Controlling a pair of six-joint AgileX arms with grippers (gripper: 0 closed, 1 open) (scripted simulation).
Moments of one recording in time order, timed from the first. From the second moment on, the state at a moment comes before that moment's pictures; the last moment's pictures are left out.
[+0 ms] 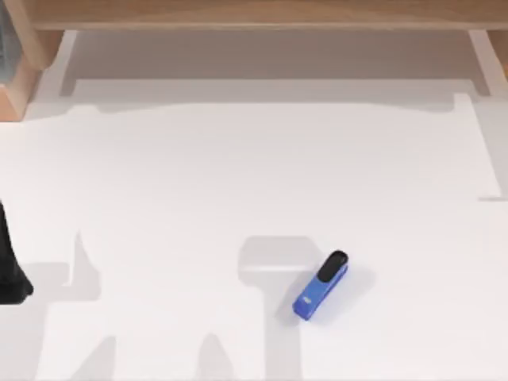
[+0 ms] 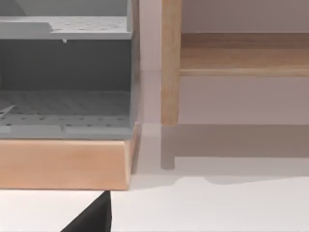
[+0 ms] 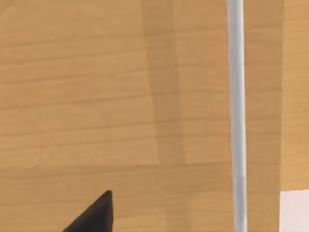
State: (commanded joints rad) left arm 0.00 0.00 0.00 0.00 0.00 0.00; right arm -0.71 1.98 0.40 1.56 -0.73 -1.47
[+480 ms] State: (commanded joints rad) left arm 0.00 0.00 0.00 0.00 0.00 0.00; right arm -0.39 1.71 0.44 1.09 -0.70 -0.91
